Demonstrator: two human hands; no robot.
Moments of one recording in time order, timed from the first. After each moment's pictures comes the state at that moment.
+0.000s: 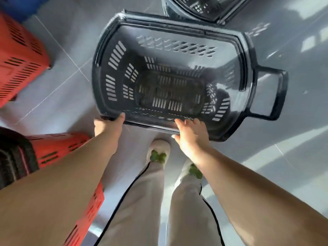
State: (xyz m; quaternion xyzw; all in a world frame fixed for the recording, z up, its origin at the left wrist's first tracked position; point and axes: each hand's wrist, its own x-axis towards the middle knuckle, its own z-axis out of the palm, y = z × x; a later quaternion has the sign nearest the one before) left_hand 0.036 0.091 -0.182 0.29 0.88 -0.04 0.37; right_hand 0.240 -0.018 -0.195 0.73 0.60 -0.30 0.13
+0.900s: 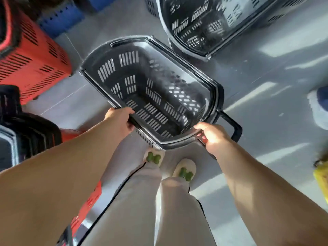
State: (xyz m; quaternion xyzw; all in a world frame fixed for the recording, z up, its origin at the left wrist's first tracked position) left_hand 0.076 0.105 -0.074 0.09 0.78 0.16 0.60; right_hand 0.301 -0.008 -0.084 0.79 -0.07 -0.56 -0.25
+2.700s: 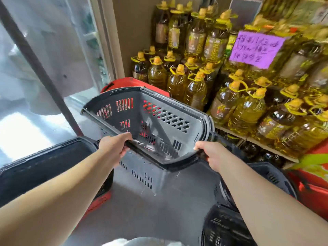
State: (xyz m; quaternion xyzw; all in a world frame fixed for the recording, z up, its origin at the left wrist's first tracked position) left_hand -0.034 0.227 0.303 -0.09 0.74 0.59 0.32; right_hand 0.168 0.418 0.303 0.56 0.50 -0.65 -0.12
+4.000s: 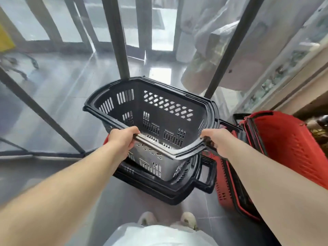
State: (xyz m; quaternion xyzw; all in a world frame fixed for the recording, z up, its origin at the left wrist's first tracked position) left_hand -0.226 -0.053 0.250 -0.46 0.58 0.67 0.02; right_hand -0.298 0.225 0.269 0.24 0.76 -0.56 0.23
